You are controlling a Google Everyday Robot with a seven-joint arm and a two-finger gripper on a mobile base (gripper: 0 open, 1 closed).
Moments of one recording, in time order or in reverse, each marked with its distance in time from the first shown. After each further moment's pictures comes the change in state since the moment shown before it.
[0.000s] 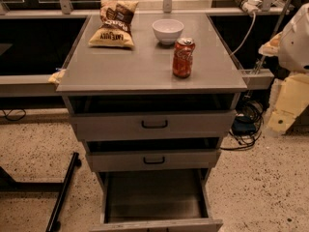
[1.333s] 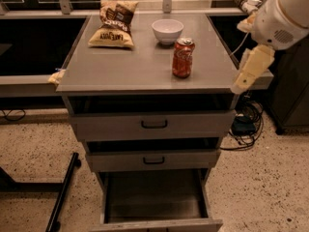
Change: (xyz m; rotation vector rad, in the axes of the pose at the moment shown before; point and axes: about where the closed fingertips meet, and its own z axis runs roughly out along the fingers) arm -0.028 -0.110 0.041 0.102 -0.198 0.000
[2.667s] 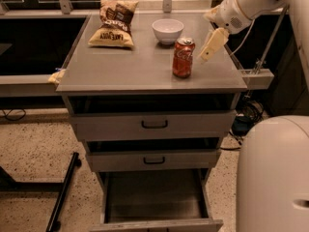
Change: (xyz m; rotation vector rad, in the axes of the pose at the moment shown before) arm -0.053 -0.129 0.112 -0.060 -0.284 -0.006
